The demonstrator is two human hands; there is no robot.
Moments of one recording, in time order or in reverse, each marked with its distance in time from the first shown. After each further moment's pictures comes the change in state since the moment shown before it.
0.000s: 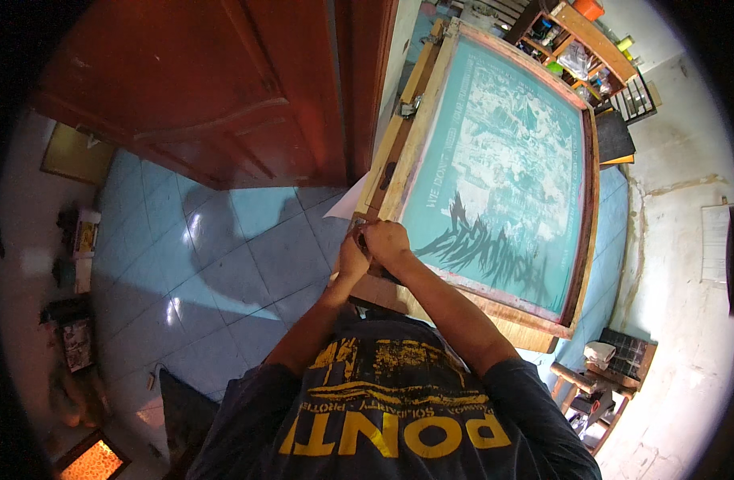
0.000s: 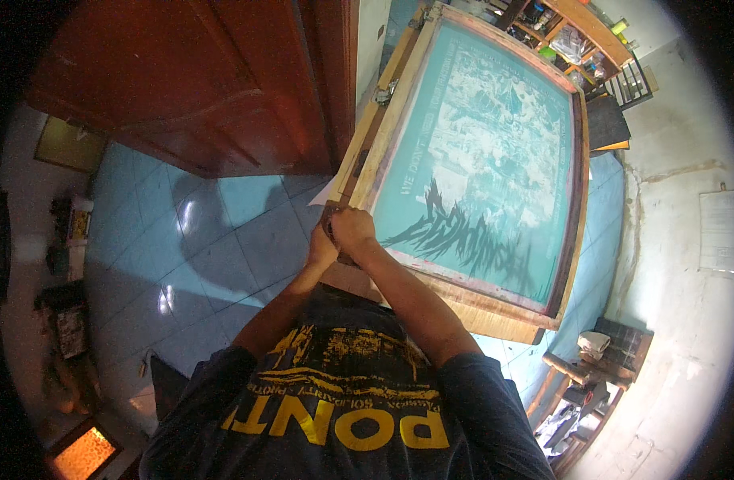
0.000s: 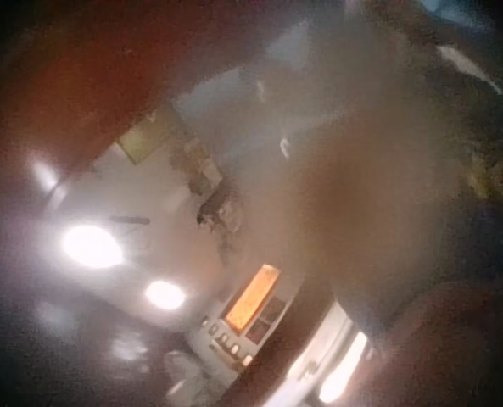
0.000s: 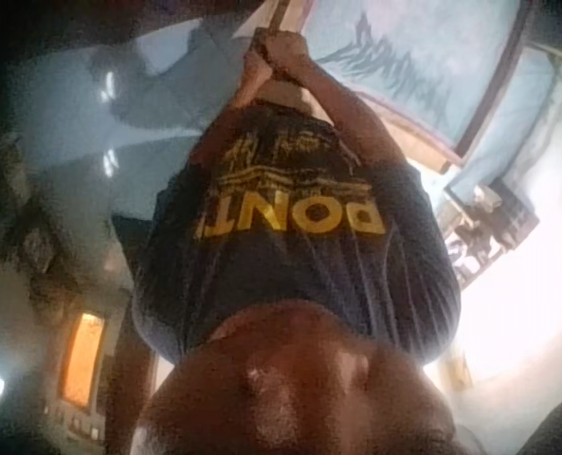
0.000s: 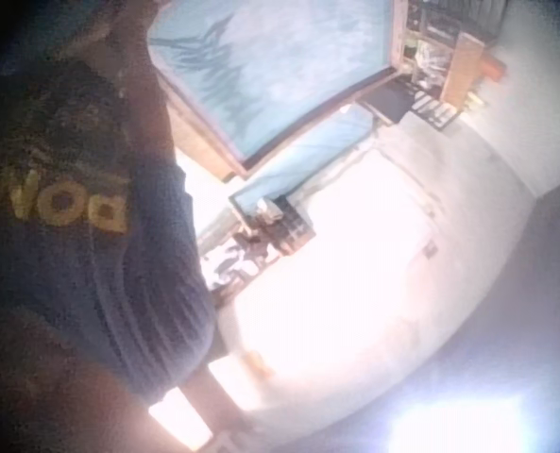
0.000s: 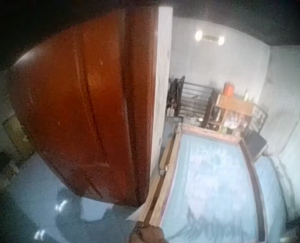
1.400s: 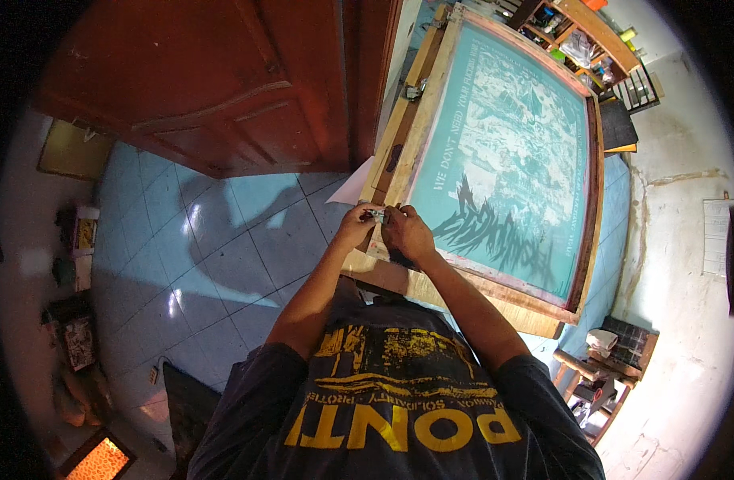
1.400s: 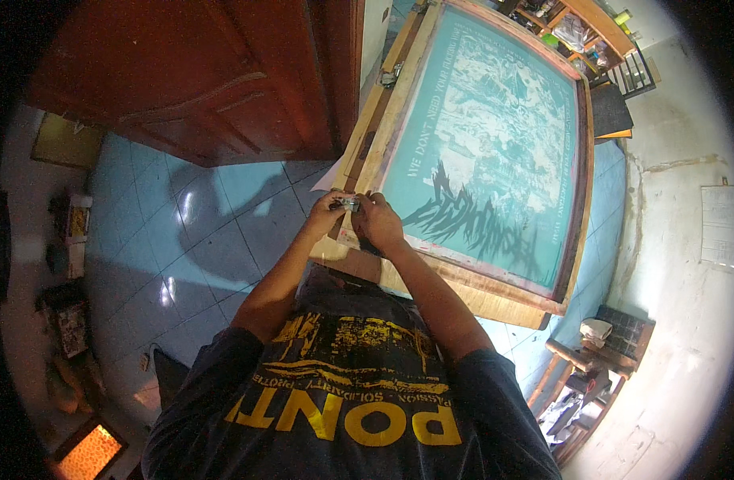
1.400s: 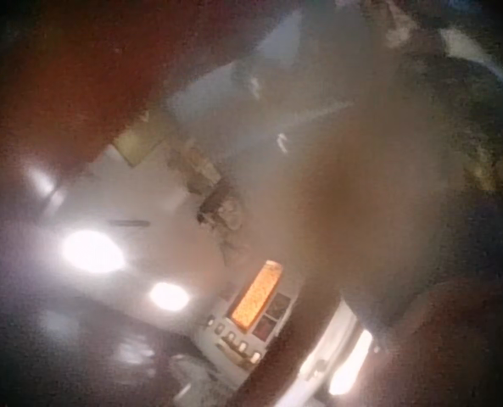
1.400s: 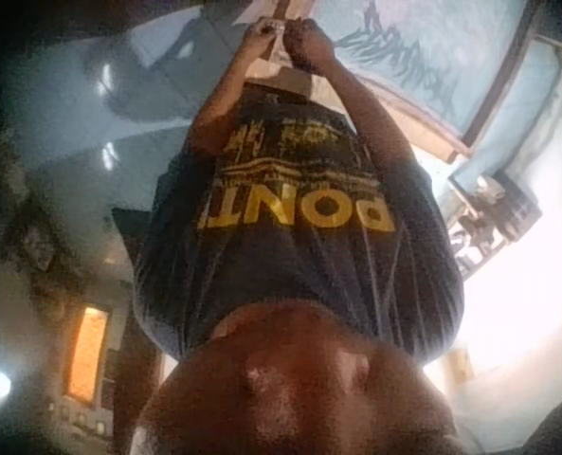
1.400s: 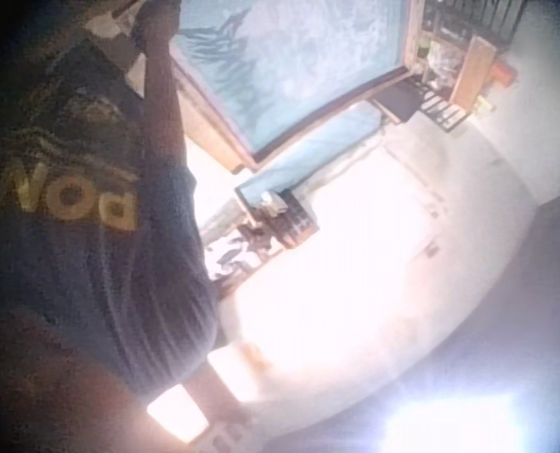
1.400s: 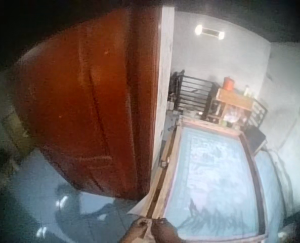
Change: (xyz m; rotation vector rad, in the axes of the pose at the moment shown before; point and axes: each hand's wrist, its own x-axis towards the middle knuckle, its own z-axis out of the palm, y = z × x) left_hand 0.031 -0.048 -0.001 -0.498 -0.367 -0.139; right_hand -0.035 0.040 0.051 0.428 0.356 0.045
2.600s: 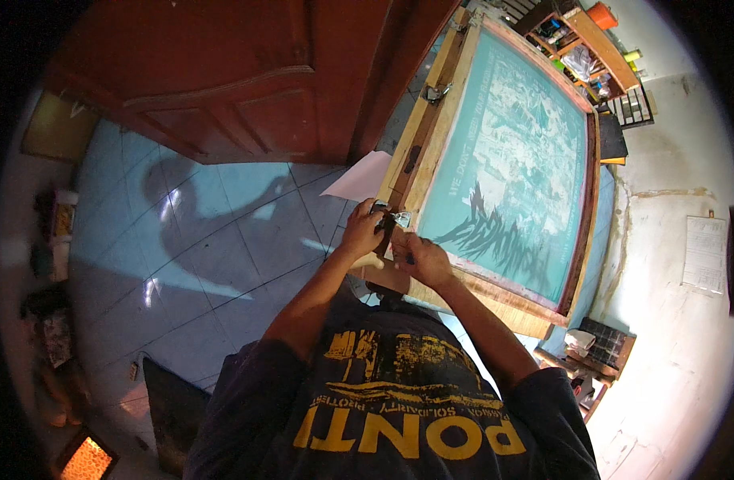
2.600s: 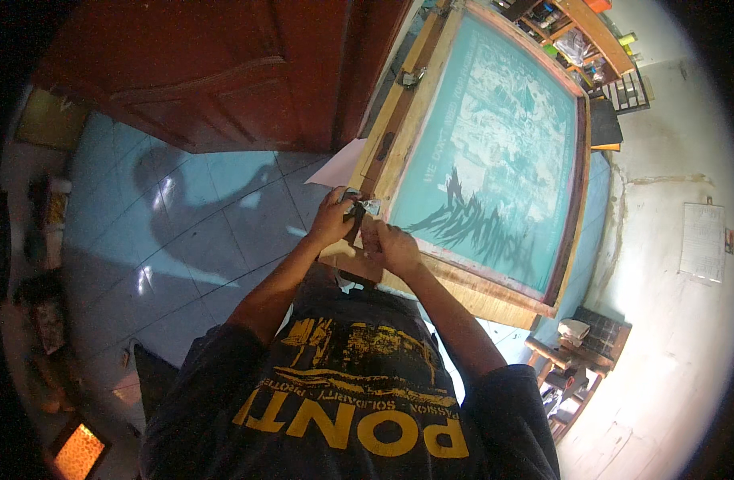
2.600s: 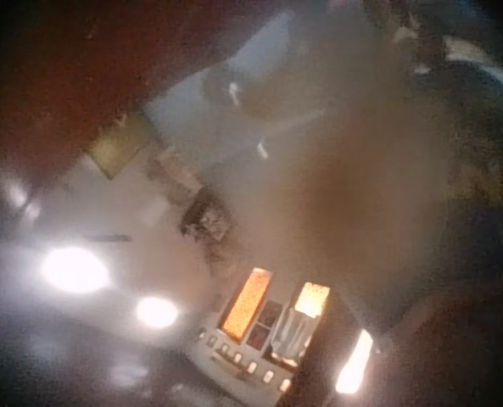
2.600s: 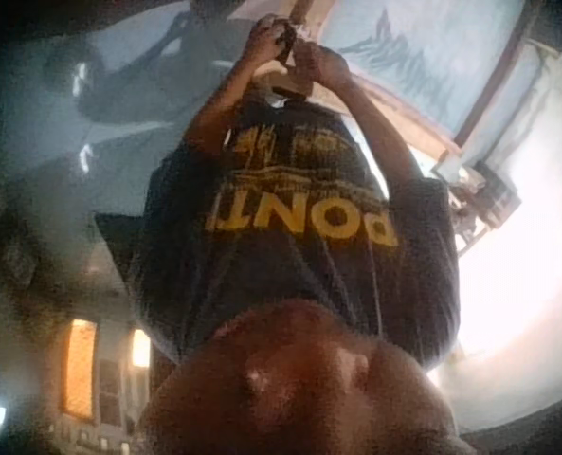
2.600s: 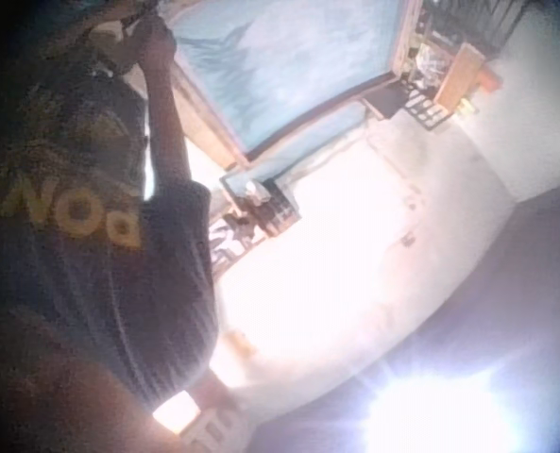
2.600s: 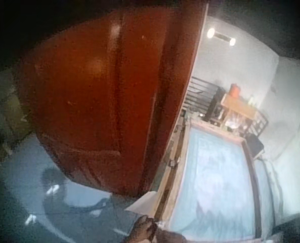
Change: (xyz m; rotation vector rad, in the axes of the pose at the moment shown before) left_hand -0.020 0.003 -0.032 0.791 0.028 0.259; right_hand -0.034 -0.024 0.003 -0.235 -0.240 -0.023
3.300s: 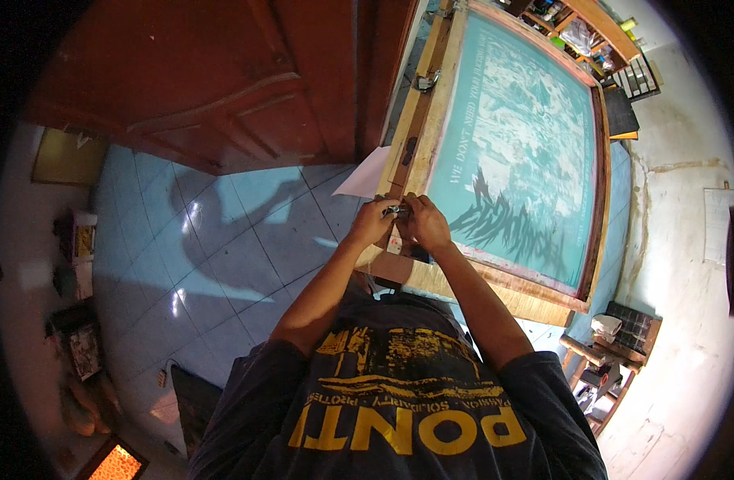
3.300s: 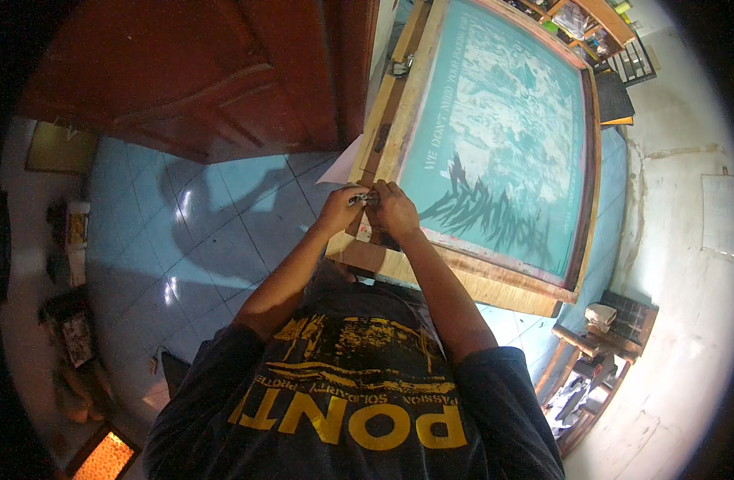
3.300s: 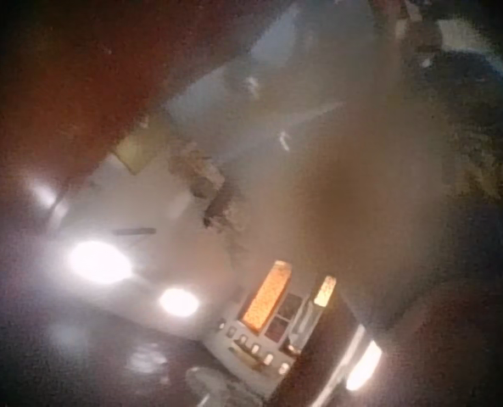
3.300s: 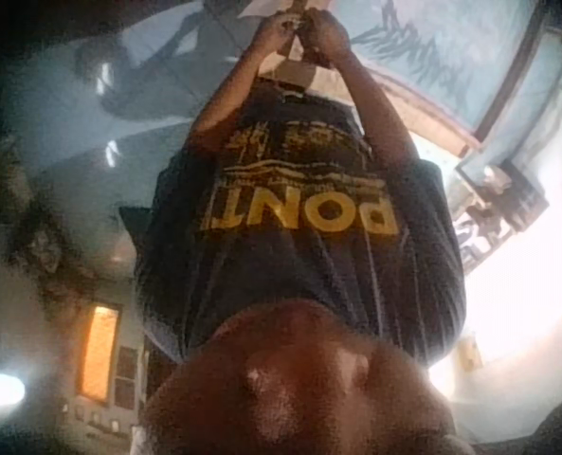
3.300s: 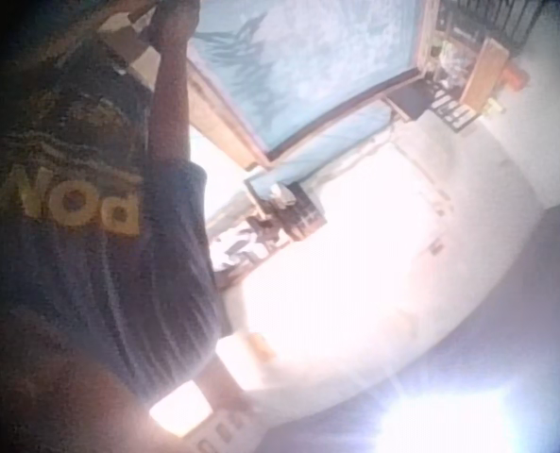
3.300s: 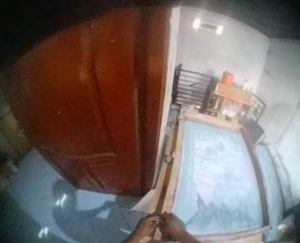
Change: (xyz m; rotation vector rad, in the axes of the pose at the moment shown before) left_hand 0.028 0.031 -0.013 -0.341 -0.142 -0.105; right_hand 0.052 0.009 -0.010 0.210 0.238 0.061
